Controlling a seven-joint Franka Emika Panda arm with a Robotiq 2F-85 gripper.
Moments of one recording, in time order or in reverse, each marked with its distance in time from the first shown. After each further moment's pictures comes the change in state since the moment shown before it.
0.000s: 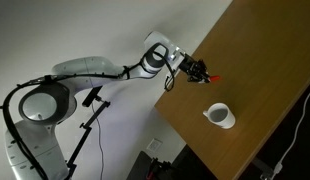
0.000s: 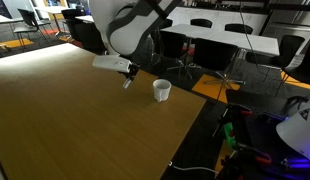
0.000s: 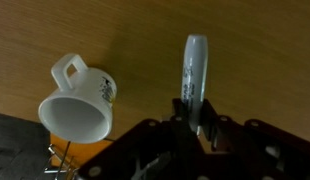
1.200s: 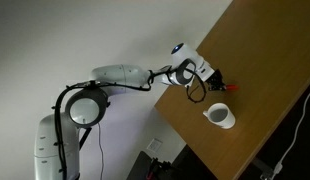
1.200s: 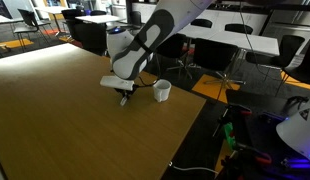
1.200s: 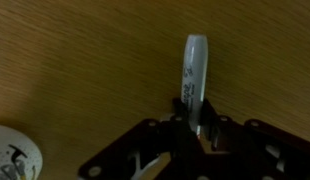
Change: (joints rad) arm -0.204 0.277 0.158 0.167 0.221 0.223 -0.307
